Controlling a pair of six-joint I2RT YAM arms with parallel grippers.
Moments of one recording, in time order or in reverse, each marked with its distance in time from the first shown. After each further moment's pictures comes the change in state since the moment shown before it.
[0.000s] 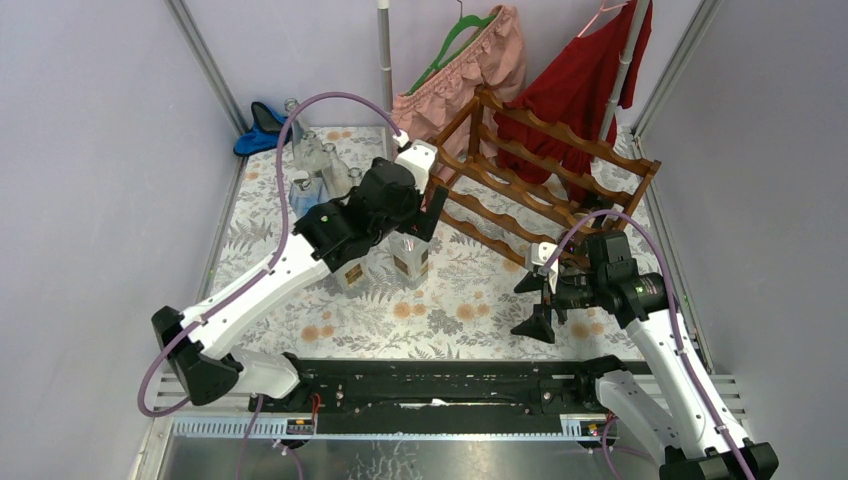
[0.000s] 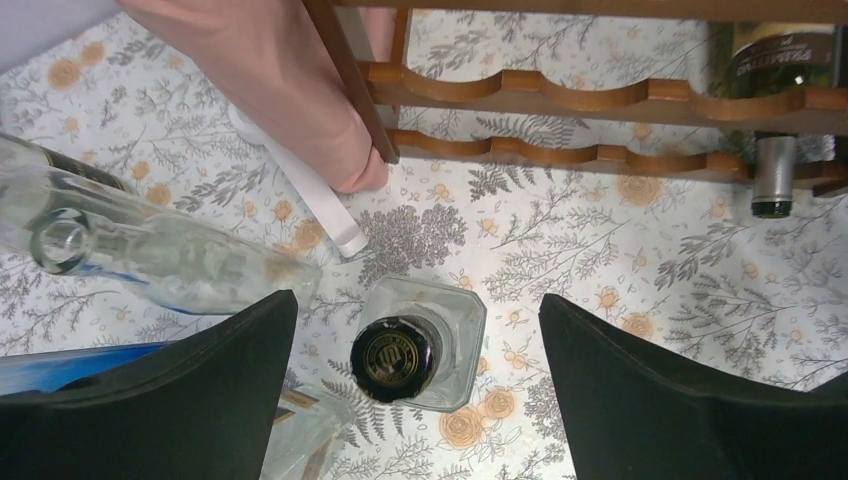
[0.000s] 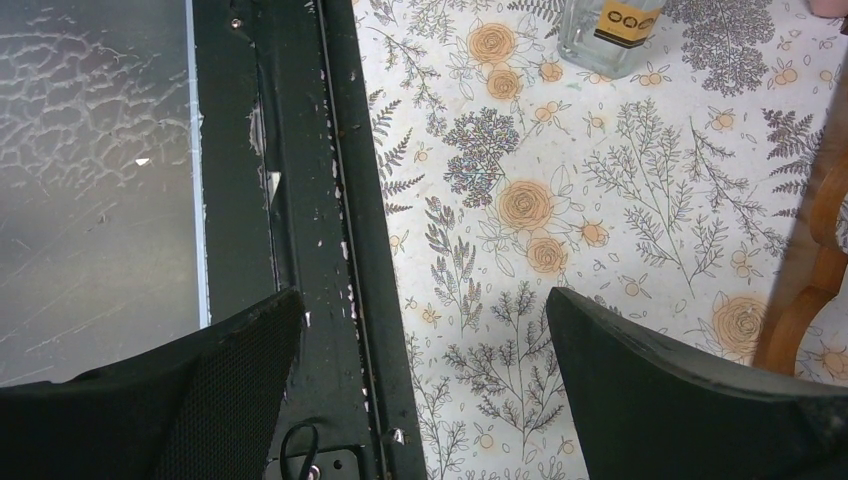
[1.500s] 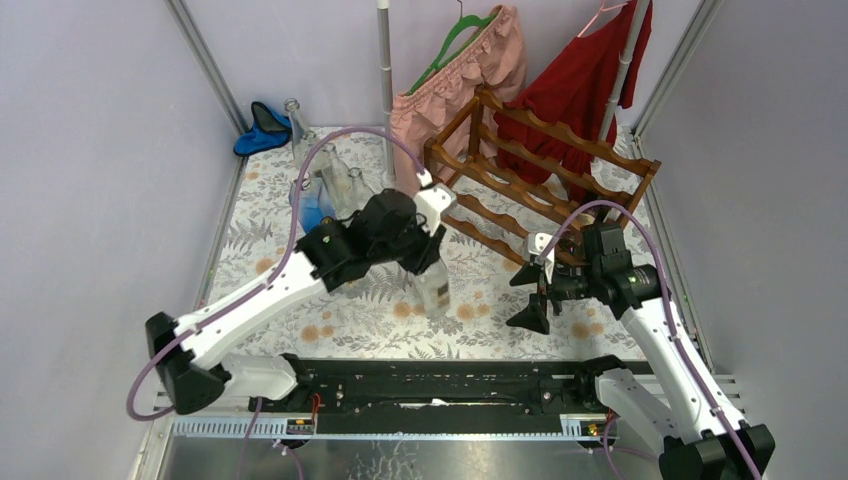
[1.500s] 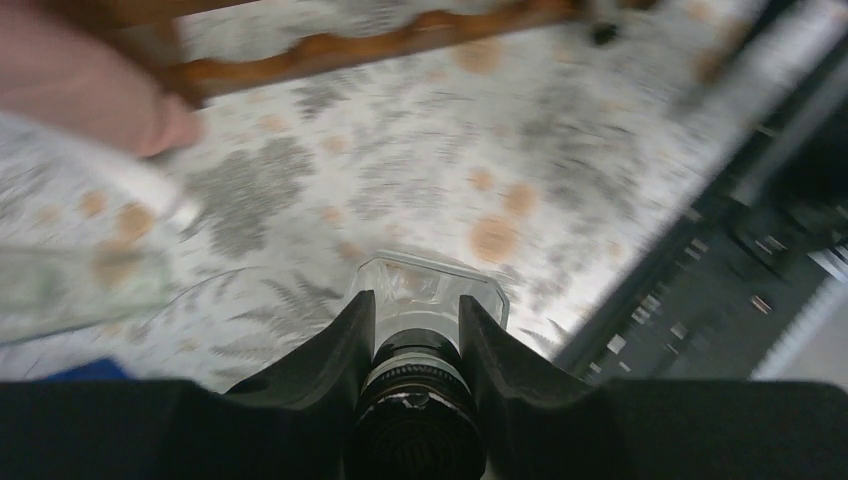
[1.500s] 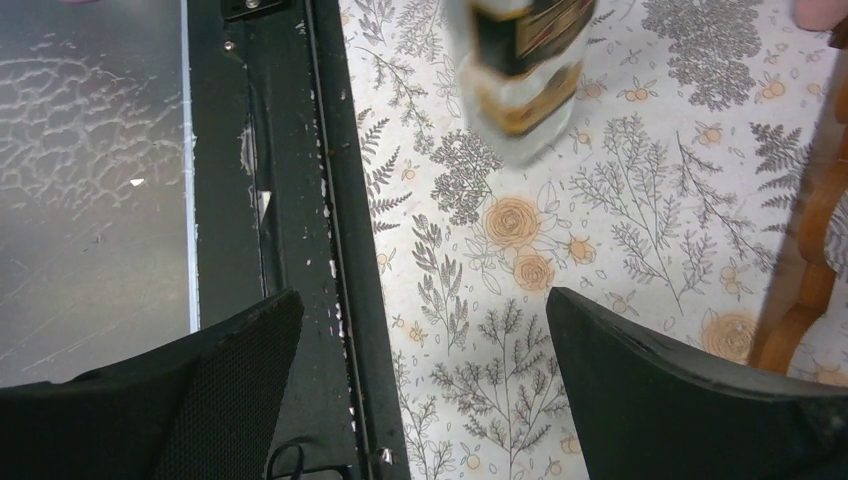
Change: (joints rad) left arm -0.043 -0.011 -0.119 -0.023 0.270 0.019; right arm 0.005 0.045 0.000 0.076 -0.005 0.054
